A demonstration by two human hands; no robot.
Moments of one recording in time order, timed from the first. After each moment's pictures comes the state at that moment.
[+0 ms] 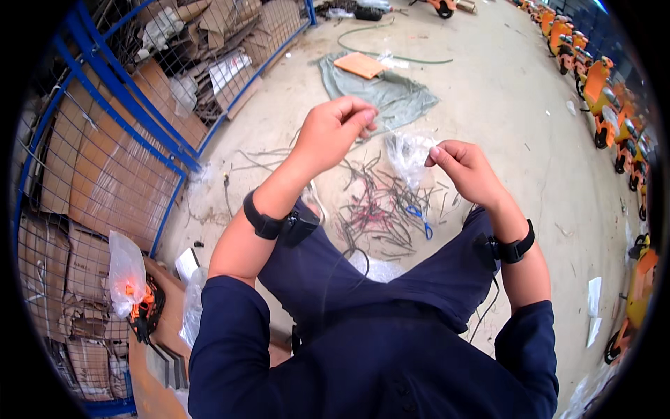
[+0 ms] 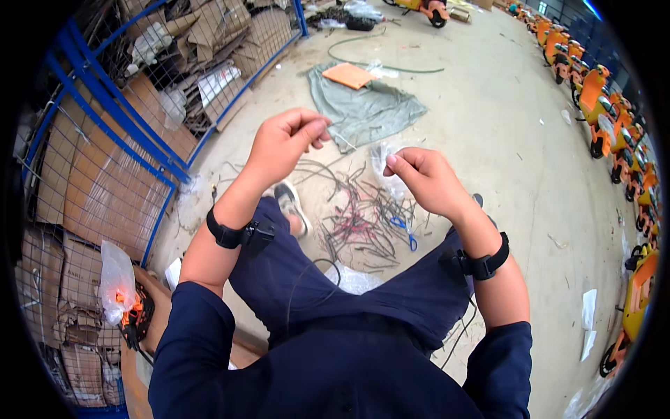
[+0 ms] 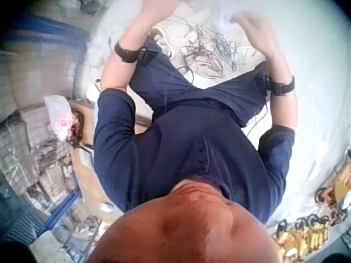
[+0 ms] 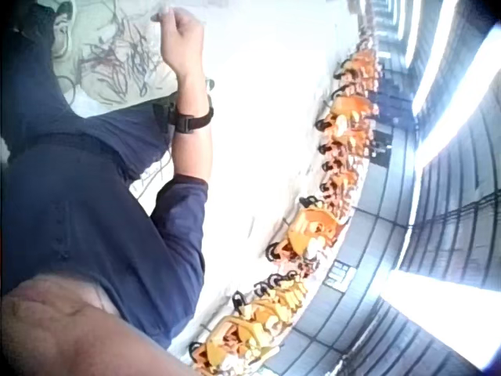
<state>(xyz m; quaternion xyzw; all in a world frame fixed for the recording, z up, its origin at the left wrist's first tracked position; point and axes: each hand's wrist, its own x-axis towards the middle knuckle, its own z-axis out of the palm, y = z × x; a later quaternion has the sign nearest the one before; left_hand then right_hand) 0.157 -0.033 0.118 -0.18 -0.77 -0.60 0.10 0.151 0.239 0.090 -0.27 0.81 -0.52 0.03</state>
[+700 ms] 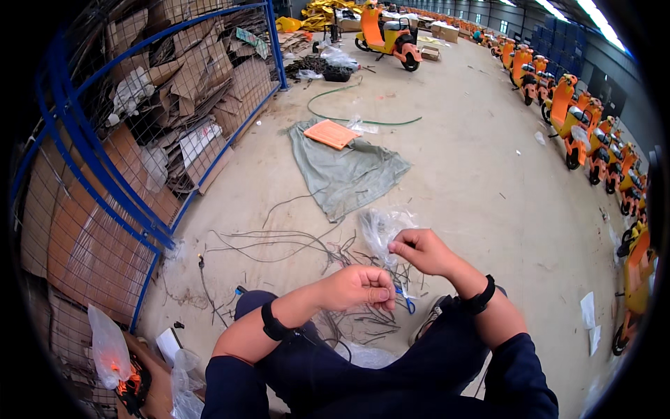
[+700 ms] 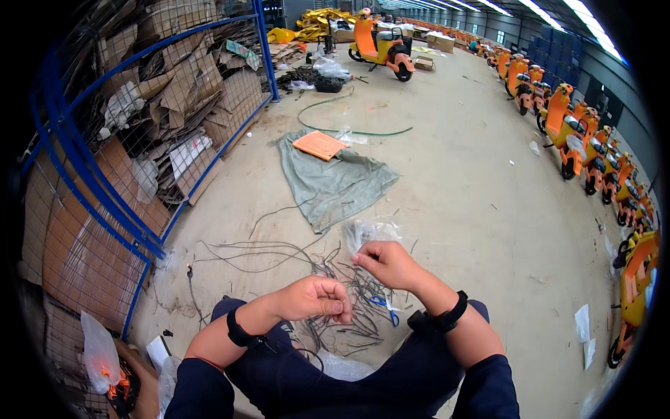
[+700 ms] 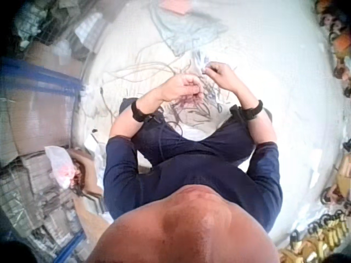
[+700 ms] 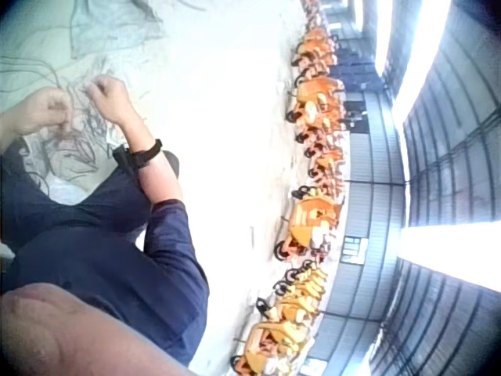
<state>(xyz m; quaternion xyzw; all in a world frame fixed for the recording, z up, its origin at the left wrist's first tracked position) 0.111 -0.012 0.046 -0.28 -0.48 -0.74 -0.39 0.056 0.218 0.049 -0.25 0.84 -0.48 0.09</state>
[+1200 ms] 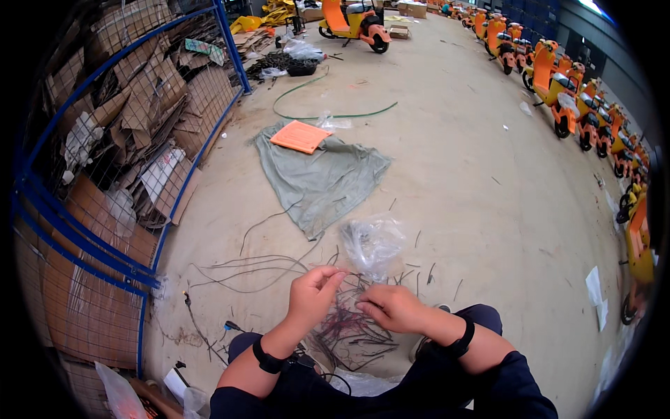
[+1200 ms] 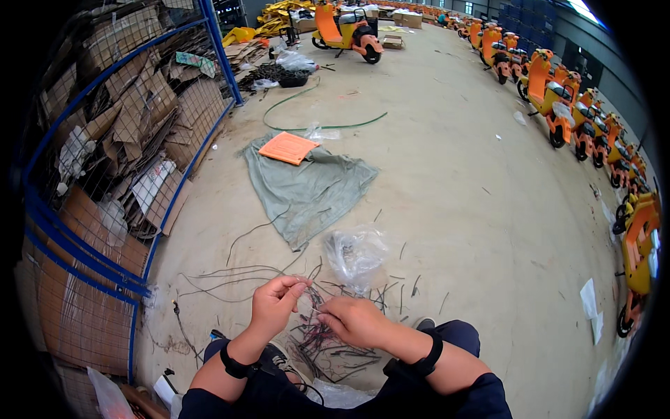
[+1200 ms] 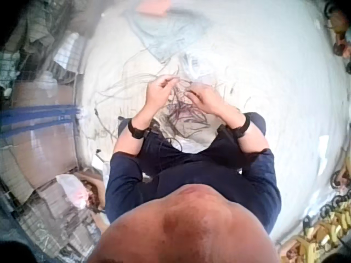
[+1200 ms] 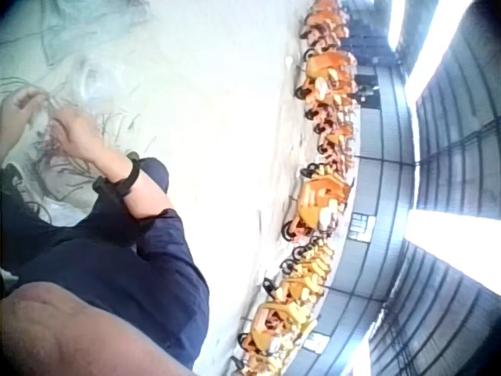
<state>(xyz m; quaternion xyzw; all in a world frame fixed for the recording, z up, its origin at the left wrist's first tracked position) 0.002 0.018 -0.004 -0.03 -0.72 -0.69 -0.05 0.020 0.224 0.002 -0.32 0.84 -0.45 0.01</state>
